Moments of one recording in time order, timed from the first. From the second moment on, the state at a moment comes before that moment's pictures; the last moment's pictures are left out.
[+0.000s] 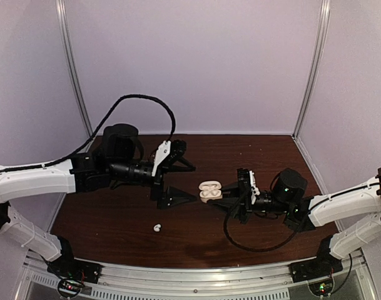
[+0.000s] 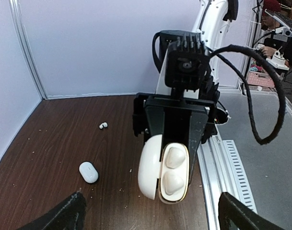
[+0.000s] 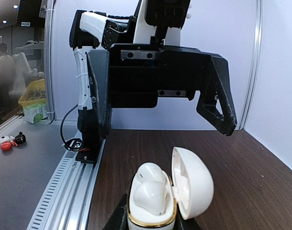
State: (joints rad) left arm -0.98 1.33 1.02 -0.01 0.55 0.21; right arm 0.96 1.30 0.46 0.96 -0.51 -0.02
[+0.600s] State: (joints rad) left arm -0.99 1.42 1.06 -0.05 0.67 0.30; right arm 0.96 1.30 0.48 0.96 -0.50 0.01
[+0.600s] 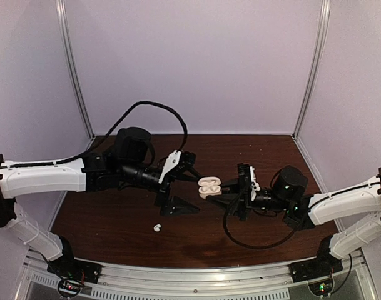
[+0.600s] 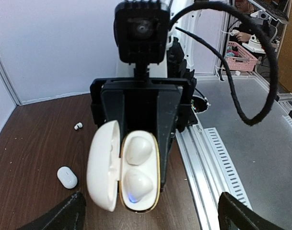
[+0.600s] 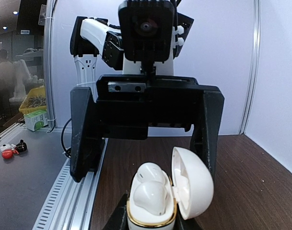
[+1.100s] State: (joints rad) left arm -1.02 1.30 1.03 0.00 0.70 0.37; right arm 0.94 1.32 0.48 0.97 -0.50 0.06
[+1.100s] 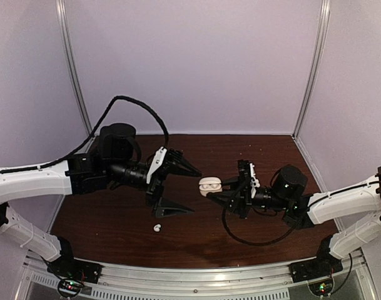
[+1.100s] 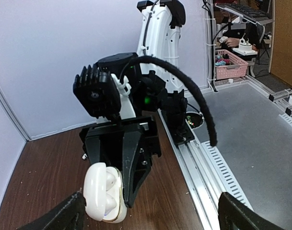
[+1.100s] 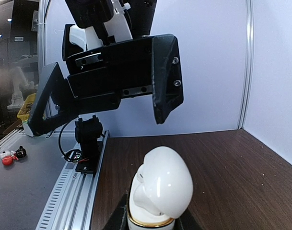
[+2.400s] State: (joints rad) left arm -1.15 1.26 0.92 0.06 0.18 0.56; right arm 0.89 1.36 0.54 0.95 -0.53 0.27
